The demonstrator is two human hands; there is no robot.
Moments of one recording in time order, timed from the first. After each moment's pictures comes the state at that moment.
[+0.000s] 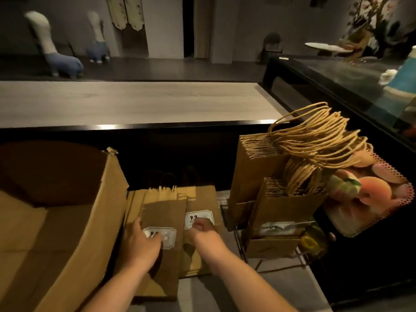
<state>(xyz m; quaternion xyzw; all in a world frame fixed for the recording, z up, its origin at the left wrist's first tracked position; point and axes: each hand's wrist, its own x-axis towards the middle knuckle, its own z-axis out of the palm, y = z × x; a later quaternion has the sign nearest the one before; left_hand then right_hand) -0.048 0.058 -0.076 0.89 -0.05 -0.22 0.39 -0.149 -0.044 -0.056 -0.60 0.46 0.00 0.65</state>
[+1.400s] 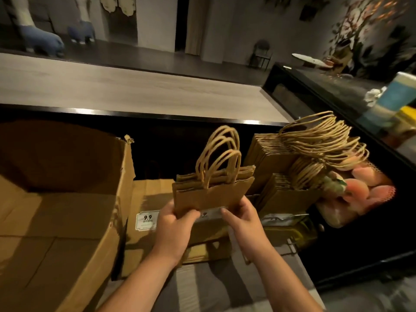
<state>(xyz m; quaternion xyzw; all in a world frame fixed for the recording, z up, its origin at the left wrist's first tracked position) -0.086 0.068 -0.019 0.65 -0.14 -0.30 0.69 -0.191 -0.044 -0.013 -0.68 0.31 -0.24 0.62</state>
